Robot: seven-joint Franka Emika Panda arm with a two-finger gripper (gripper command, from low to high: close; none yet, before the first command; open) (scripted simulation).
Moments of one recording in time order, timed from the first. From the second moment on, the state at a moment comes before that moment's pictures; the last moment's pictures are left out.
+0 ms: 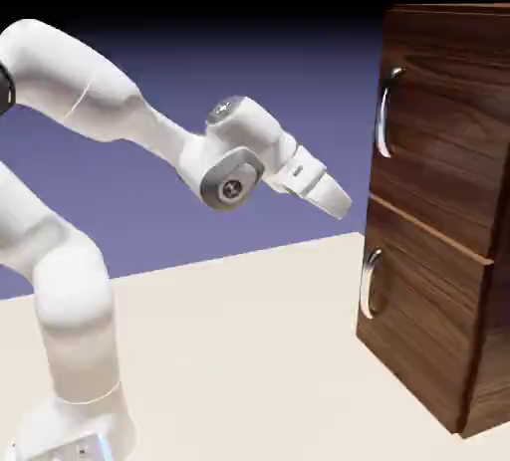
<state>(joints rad) -0.04 -0.59 0.05 -2.79 0.12 3.02 0.66</state>
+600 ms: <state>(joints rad) -0.39 -0.74 0.36 -2.67 0.90 2.91 0.15</state>
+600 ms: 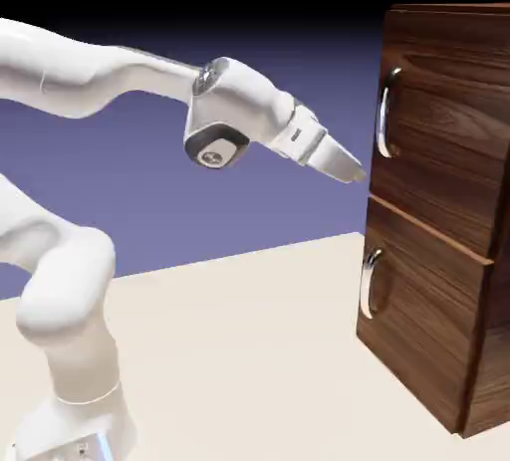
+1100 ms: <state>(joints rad) -0.69 -0.87 0.62 -2.57 1.55 2.81 -0.28</state>
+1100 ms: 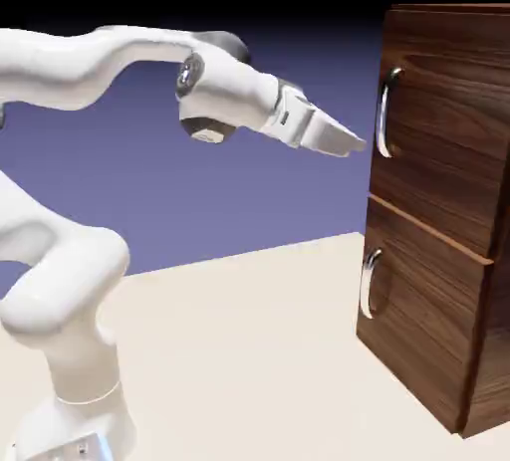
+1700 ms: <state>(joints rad) -1.04 -1.02 0.93 -2.45 2.34 2.70 -0.80</state>
